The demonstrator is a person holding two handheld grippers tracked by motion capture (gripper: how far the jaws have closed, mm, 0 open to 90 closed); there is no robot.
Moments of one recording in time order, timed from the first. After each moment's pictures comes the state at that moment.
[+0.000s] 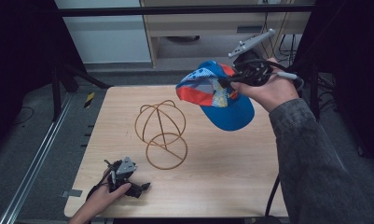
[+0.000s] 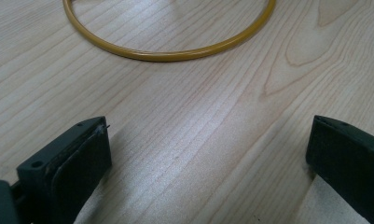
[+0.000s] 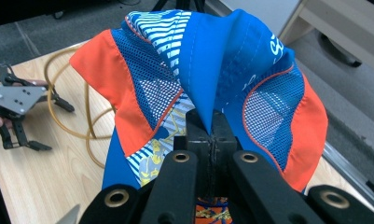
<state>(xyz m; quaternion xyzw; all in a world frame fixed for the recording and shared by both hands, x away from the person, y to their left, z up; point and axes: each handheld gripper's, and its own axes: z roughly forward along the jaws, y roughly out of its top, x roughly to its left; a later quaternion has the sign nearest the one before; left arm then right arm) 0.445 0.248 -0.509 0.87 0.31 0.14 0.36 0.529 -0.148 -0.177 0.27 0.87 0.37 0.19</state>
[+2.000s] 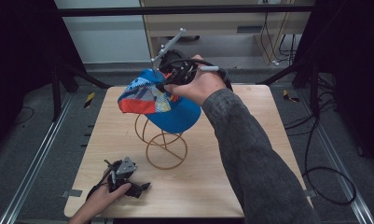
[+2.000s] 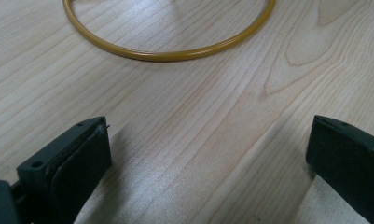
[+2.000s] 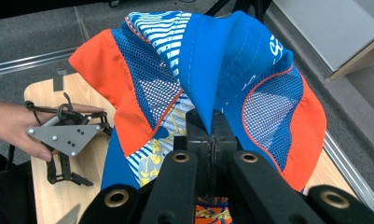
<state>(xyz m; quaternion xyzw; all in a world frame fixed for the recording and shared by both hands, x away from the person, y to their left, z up) 0.444 0.248 -0.509 0.87 0.31 0.14 0.36 0.547 -0.002 -0.182 0.17 0.91 0.36 0.14</state>
